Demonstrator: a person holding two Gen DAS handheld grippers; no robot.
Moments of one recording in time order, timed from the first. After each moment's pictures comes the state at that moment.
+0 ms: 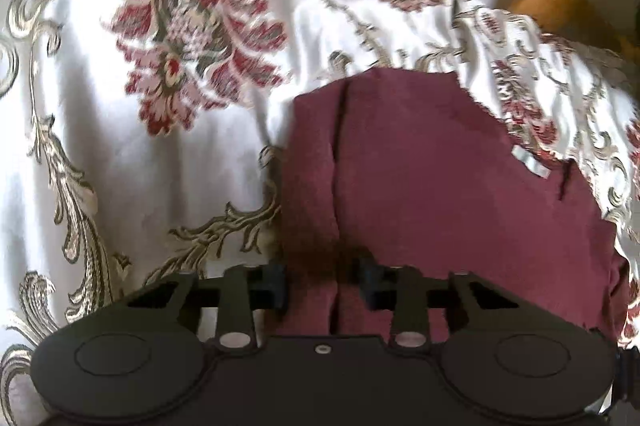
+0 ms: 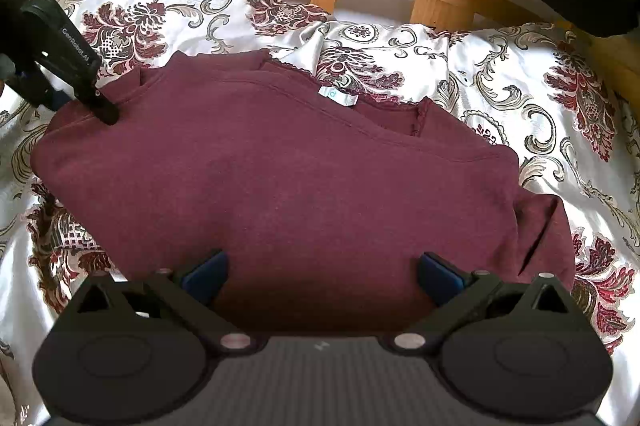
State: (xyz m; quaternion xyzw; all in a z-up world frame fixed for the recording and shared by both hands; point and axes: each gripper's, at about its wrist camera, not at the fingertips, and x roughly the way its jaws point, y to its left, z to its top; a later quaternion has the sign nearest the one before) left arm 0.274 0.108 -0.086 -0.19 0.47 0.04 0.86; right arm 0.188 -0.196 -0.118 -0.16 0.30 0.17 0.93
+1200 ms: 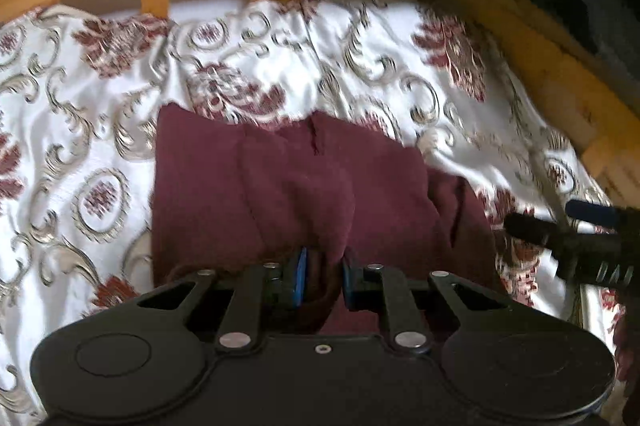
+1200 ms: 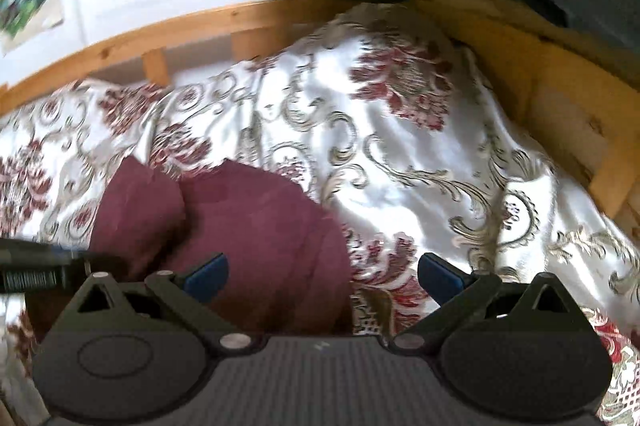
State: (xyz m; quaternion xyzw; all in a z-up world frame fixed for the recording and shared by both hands) left arm 0.260 -0.115 -0.042 -0.05 0.40 -0.14 0.91; right arm 0.225 -0.353 -0.028 0.03 0.32 0.05 0.95
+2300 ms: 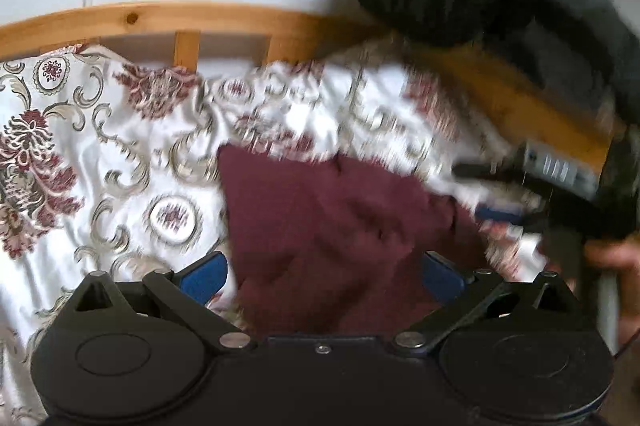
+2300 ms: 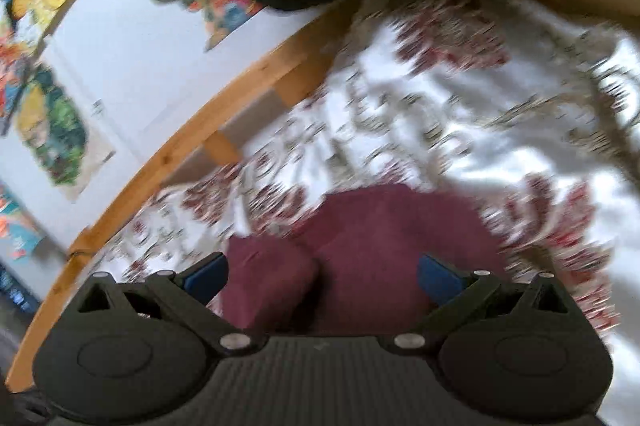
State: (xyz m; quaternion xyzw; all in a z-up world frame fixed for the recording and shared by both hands) left arm 0.184 -0.030 -0.036 -0.04 0.30 -0.17 0.94; right arm 0.234 -0.333 -0.065 0.27 0.28 0.18 0.90
